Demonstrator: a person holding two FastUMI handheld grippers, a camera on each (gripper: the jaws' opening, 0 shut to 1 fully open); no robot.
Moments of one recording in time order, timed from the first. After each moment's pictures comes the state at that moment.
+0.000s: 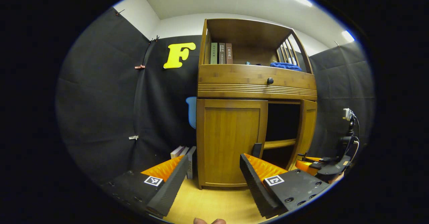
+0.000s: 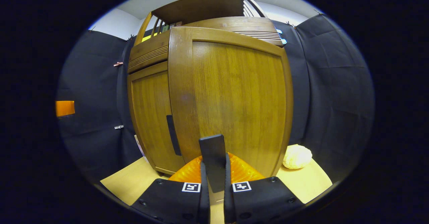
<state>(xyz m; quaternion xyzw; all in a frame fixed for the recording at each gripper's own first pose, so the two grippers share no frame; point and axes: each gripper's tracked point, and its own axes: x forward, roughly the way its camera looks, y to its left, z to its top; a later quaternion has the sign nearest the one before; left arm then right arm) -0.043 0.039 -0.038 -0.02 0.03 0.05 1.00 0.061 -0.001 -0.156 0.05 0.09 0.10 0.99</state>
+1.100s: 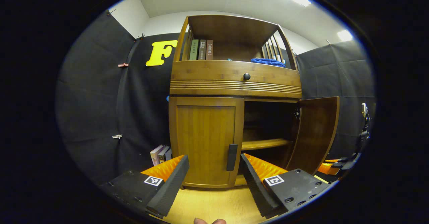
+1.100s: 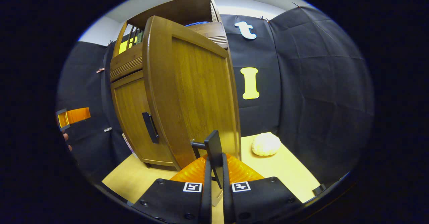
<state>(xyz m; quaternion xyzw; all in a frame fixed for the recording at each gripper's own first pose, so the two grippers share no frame) -0.016 -0.038 -0.041 -0.02 0.04 -0.01 1.00 -0.010 -0.128 -0.143 0.06 0.13 0.01 0.99</state>
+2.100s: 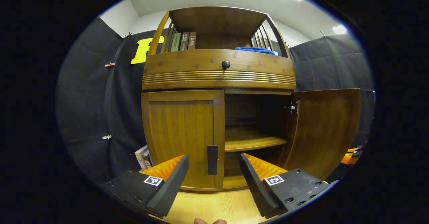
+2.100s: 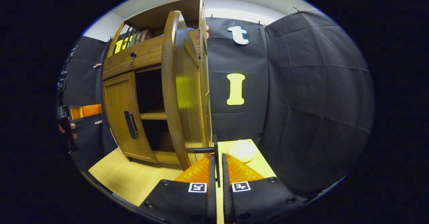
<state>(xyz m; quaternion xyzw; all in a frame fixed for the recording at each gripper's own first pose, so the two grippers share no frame) 0.044 -0.101 -0.057 0.00 0.06 -0.02 1.00 -0.018 -0.226 -0.122 0.03 0.12 -0.01 0.99</state>
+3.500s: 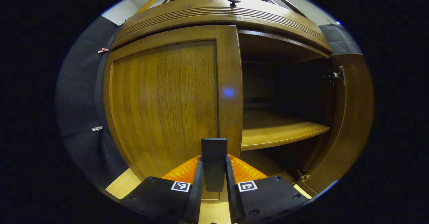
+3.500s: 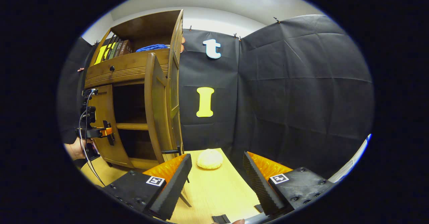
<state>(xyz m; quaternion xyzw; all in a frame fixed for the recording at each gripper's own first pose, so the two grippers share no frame) 0.203 -0.098 -0.163 0.01 0.11 0.01 0.99 -0.070 -0.310 -0.080 0.01 0.06 -0.12 0.99</state>
